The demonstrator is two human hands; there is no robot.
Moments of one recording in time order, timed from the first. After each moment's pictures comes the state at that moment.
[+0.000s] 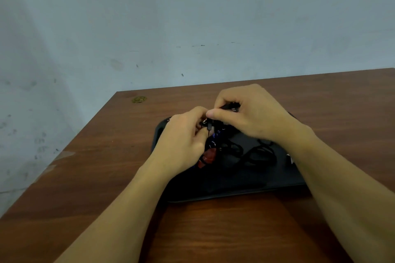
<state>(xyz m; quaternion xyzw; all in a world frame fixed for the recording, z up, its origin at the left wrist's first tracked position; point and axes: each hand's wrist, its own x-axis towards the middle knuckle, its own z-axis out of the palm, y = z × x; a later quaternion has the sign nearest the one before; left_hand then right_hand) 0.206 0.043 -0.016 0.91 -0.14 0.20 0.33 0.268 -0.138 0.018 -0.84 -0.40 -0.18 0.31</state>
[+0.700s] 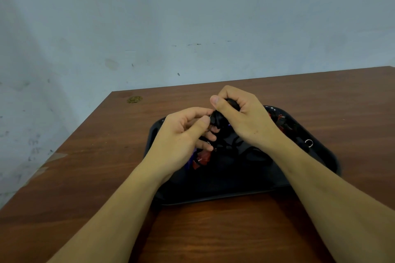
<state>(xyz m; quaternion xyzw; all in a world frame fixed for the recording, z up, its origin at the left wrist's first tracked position) 0.200 0.033 -0.016 0.74 -0.13 0.10 0.65 0.268 -0.129 -0.008 -0.77 -0.33 -0.13 0.53</state>
